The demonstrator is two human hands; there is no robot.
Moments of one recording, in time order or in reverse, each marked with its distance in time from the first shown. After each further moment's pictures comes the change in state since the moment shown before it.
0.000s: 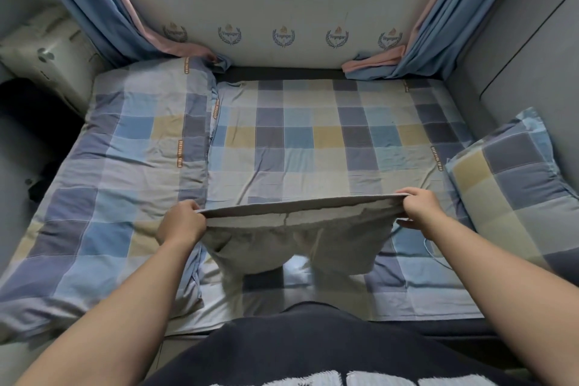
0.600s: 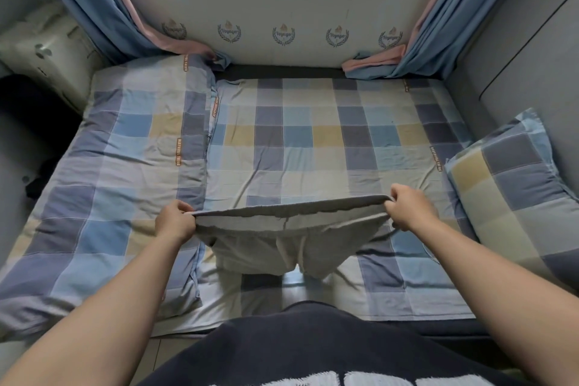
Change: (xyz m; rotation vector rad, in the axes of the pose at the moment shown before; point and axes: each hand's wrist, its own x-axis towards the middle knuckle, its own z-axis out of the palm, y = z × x) left_hand 0.029 -0.028 0.018 -0.372 -0.018 -0.114; right_hand -0.009 -0.008 0.008 -0.918 0.087 -0.361
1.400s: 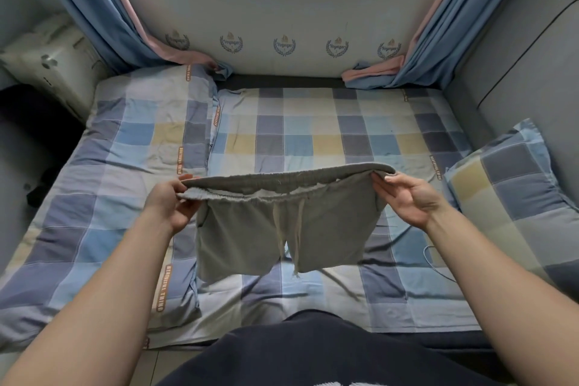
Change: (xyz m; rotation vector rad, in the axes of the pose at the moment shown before) left_hand -0.008 0.075 -0.044 -1.220 -0.317 -0.299; right_hand -0.013 -0.032 -0.053 1.839 -0.392 0.148
